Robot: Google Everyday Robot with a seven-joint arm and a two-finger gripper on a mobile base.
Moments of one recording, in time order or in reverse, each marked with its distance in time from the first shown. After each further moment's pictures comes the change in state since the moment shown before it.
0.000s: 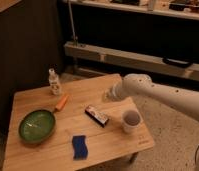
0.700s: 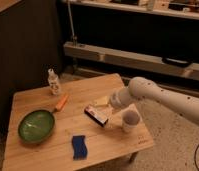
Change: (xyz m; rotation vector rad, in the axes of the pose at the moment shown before) arm 0.056 0.002 -0.032 -0.119 0.112 0.071
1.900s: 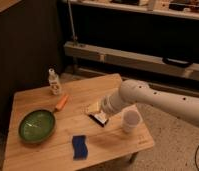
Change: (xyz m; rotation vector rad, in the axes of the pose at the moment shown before) arm 0.053 0.051 0.010 0.047 0.076 -0.106
